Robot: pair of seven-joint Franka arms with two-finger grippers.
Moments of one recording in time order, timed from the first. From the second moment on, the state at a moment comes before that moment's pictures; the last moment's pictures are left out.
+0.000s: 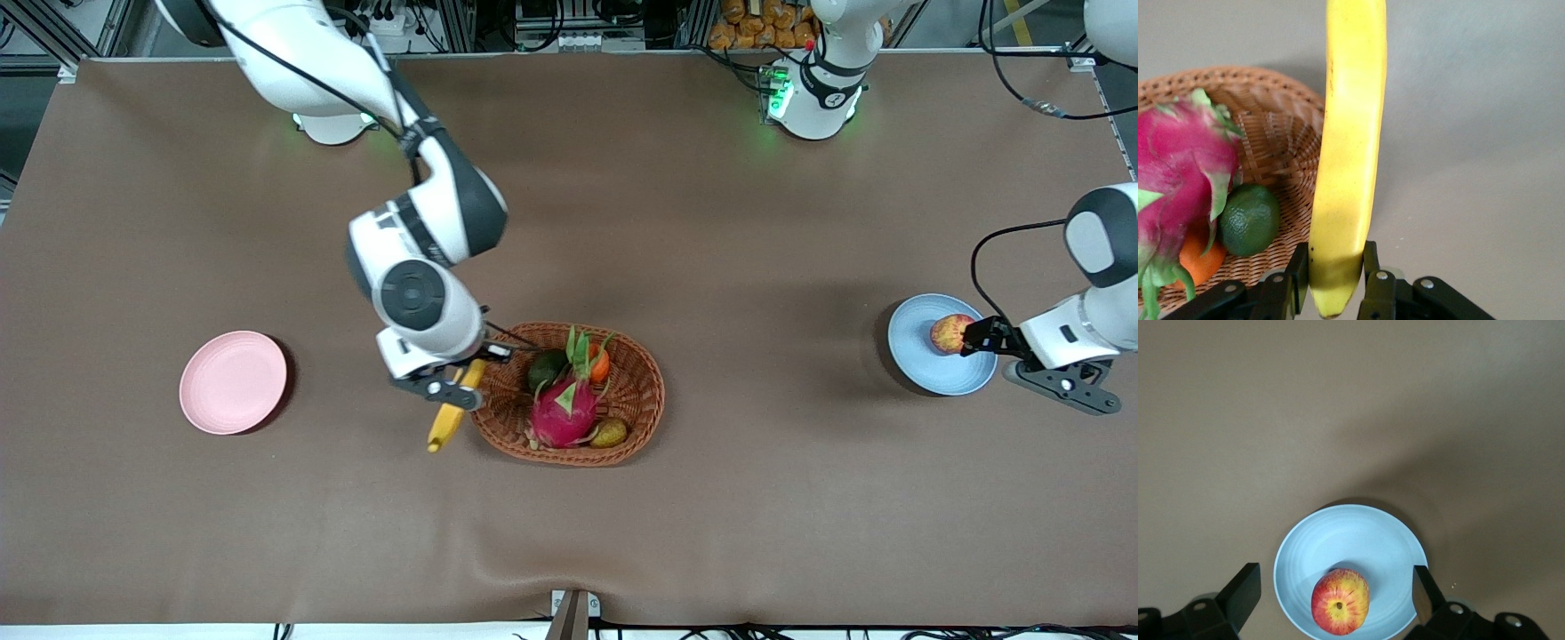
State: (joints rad) left arm 0.35 0.34 -0.20 -1.75 0.08 2.10 0.59; right arm 0.54 0.66 -0.07 -1.25 0.12 1.80 0.76
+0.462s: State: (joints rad) left arm 0.31 0.31 -0.24 -1.61 0.08 1.92 0.56; right arm 0.35 0.54 -0.07 -1.27 0.12 1.66 0.47
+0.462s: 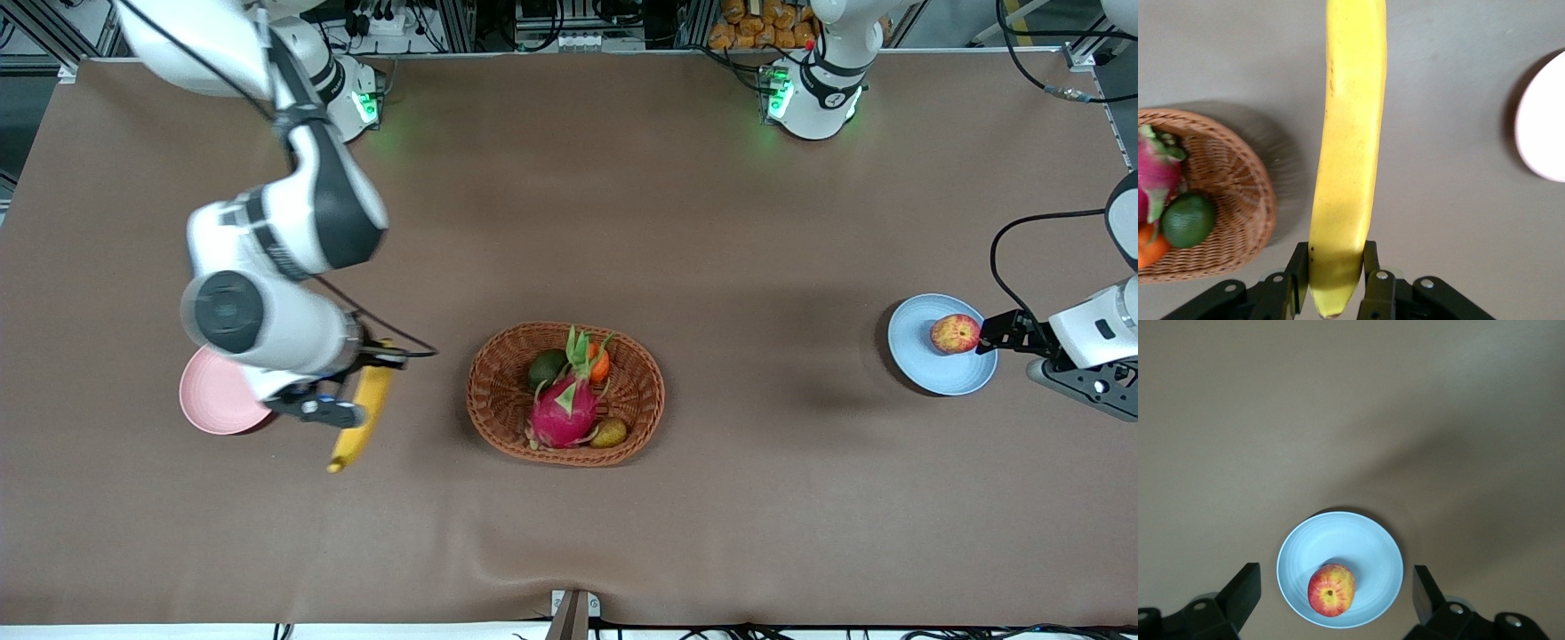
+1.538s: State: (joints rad) left arm -0.07 -0.06 0.08 -1.60 0.08 1.48 0.35; right arm 0.13 0.41 -0.07 -1.58 0.11 1.80 0.16
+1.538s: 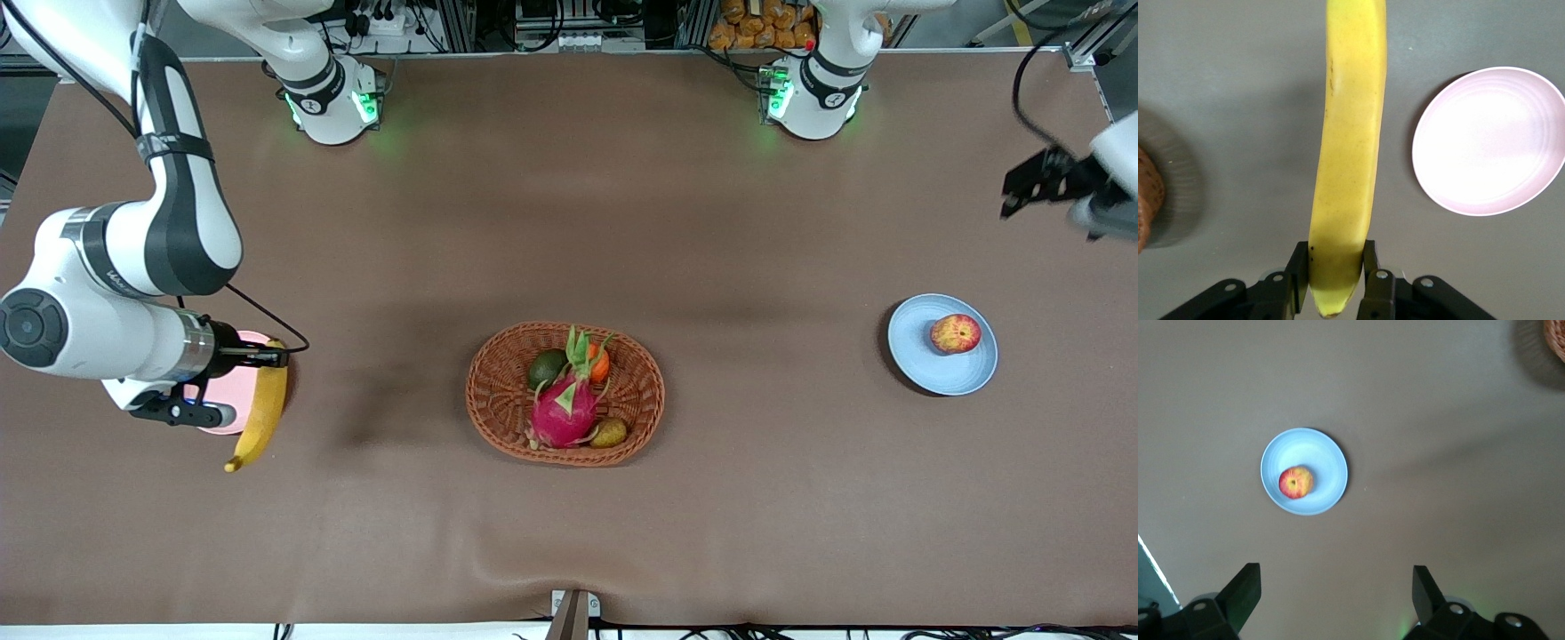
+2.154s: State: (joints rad) left arm -0.06 -0.16 0.08 -1.69 0.08 1.52 0.21; right arm 0.05 0.38 -0.07 -1.72 0.11 1.90 0.09
